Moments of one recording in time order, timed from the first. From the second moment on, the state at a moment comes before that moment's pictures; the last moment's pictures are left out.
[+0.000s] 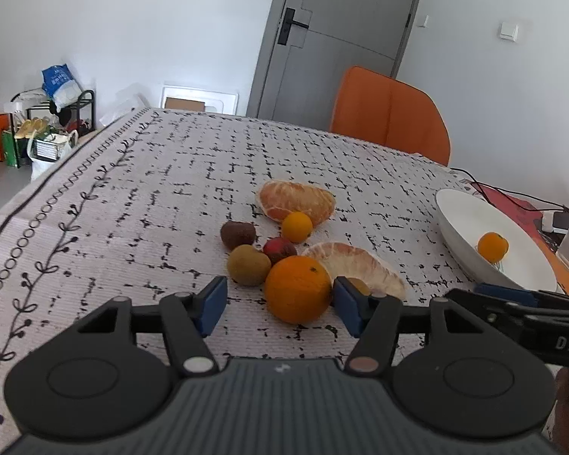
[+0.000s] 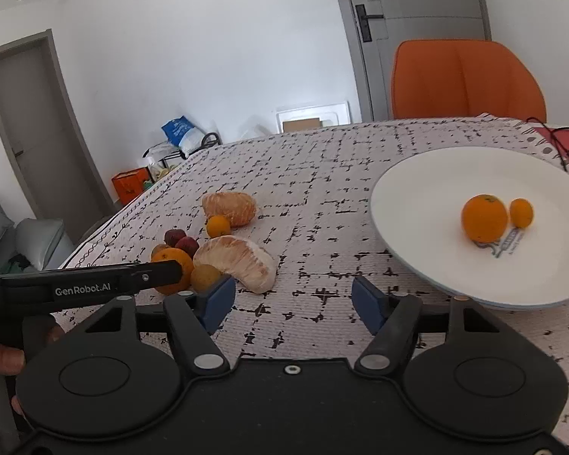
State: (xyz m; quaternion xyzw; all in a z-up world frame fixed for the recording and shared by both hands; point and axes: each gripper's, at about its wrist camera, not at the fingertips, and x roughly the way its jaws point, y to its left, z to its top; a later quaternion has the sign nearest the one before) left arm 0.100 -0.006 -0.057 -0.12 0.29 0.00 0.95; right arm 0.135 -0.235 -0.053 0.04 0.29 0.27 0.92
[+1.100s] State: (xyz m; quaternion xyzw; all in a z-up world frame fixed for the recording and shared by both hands) left arm 0.085 0.014 -0.046 -0.13 0.28 0.01 0.95; right arm 0.150 -0.216 -0.064 0.02 0.31 0.28 0.91
